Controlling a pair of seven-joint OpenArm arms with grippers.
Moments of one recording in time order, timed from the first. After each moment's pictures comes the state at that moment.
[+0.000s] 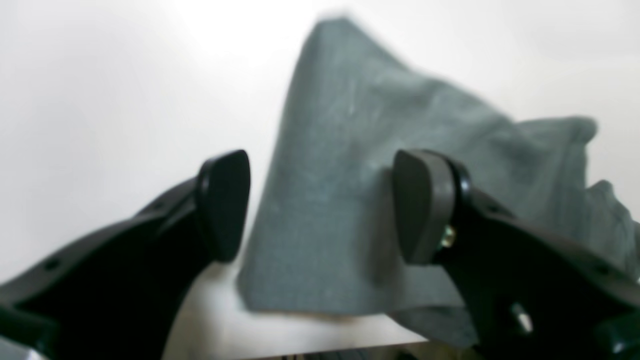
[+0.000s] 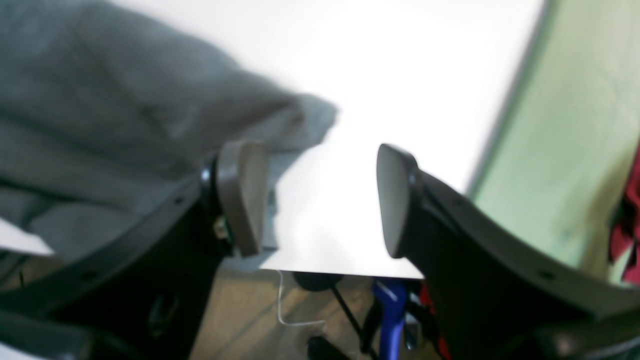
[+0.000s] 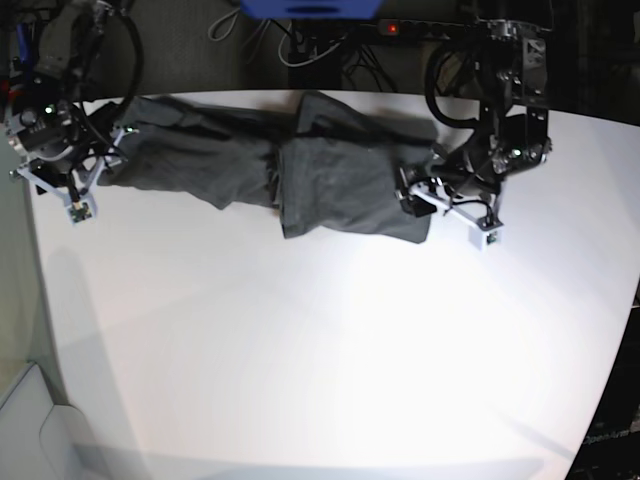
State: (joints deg) left arm 8.1 -8.5 -1.2 102.6 -28.6 12.0 60.6; right arm -12.5 5.1 29.0 113.6 -2.3 40.1 -68.2
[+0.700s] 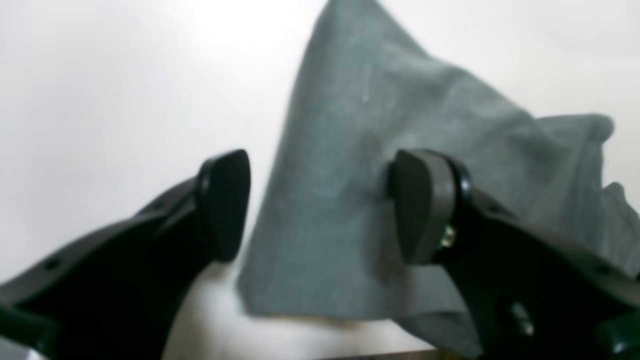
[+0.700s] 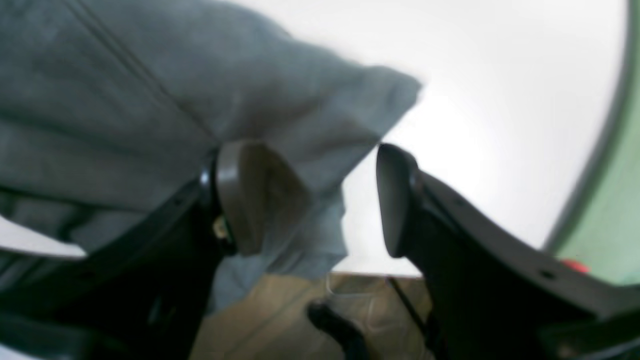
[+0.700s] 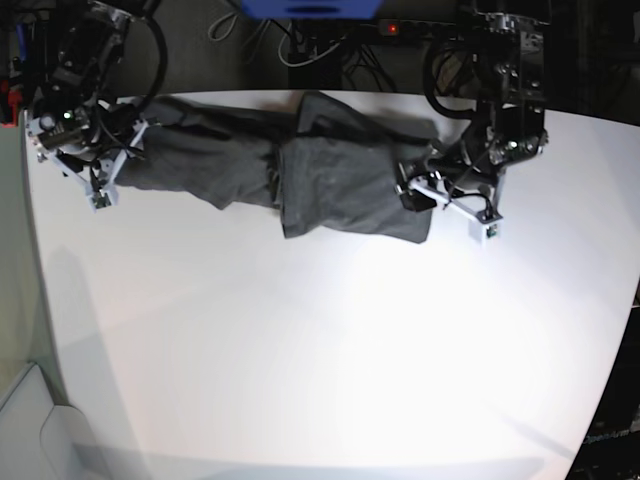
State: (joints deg) left arm 10.1 -8.4 -1.0 102.3 -28.8 12.0 56.8; right arm -10.3 -0.3 30.0 106.1 -2.4 40.1 -69.8
